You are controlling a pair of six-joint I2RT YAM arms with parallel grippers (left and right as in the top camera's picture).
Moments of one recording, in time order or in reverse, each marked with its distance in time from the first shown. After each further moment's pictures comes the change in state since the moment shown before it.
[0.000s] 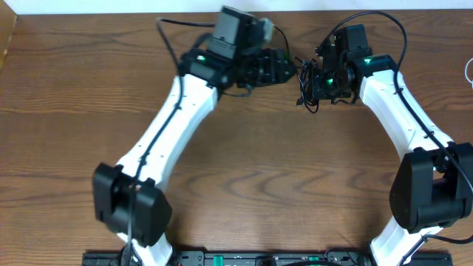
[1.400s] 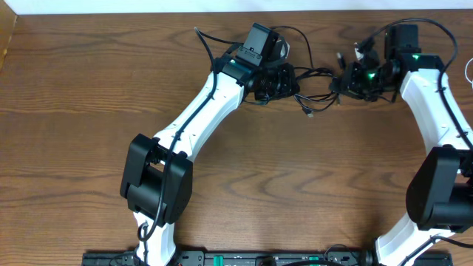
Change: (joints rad) left arm -0.058 0.166 -0.001 0.035 -0.029 -0.075; right arm -0.249 -0.012 -0.003 -0.072 -0.290 0.062
